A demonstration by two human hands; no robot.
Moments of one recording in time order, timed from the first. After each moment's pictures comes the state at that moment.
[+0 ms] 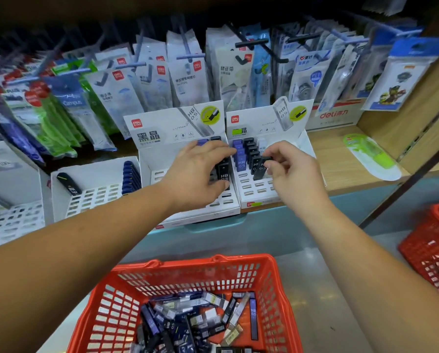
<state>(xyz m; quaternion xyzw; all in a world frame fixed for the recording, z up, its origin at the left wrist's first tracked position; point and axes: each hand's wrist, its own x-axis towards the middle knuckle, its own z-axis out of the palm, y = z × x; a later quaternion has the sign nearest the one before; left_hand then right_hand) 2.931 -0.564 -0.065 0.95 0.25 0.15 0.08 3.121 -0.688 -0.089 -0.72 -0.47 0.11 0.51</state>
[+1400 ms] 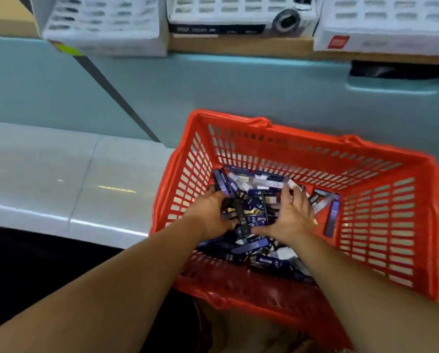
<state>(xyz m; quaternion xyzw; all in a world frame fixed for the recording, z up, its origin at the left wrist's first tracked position) 2.672 -0.703 -0.349 0.73 0.55 -0.19 0.36 2.881 -0.765 -0.400 -0.79 -0.49 0.35 -0.10</state>
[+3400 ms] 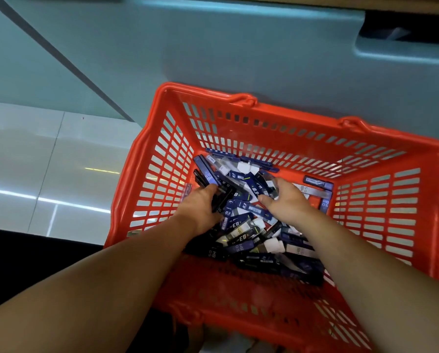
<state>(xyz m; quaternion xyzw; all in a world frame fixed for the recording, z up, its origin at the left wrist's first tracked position) 2.693 -0.714 -0.408 0.66 0.60 -0.16 0.42 2.913 -0.742 -0.389 -0.75 -0.41 0.52 0.03</state>
